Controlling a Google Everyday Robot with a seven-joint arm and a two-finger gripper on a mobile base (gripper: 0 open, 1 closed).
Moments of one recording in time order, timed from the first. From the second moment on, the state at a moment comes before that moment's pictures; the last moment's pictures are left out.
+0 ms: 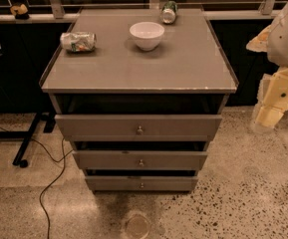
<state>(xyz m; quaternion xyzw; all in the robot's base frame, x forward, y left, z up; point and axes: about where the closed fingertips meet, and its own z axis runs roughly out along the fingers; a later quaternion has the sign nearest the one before) 0.438 -0.217 0.976 -0.60 0.78 -0.03 0.16</state>
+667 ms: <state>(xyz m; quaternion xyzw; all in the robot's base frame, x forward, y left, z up) 0.433 -0.215 0.957 -0.60 0.78 -0.02 0.17</state>
